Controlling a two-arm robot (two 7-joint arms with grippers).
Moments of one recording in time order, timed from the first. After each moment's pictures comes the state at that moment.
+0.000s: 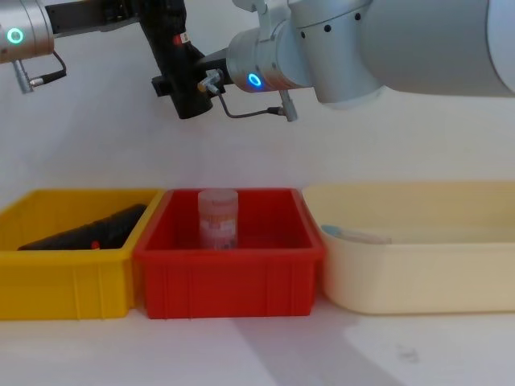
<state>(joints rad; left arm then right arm) -1.34 0.16 0.48 -0.11 -0.72 -0.18 -1.11 1.13 -0.22 -0.53 -0.46 0.00 -0.02 0.22</state>
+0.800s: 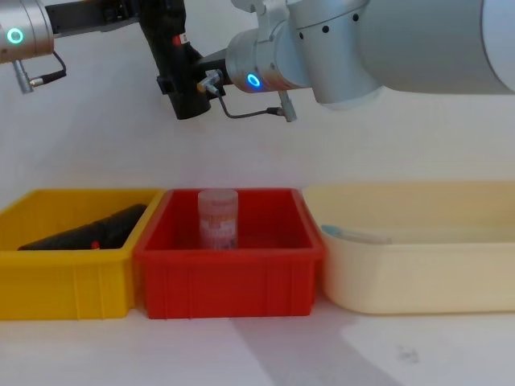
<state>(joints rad) -1.34 0.16 0.48 -0.11 -0.72 -0.18 -1.11 1.14 -0.23 -0.53 -0.43 0.00 -0.04 0.22</state>
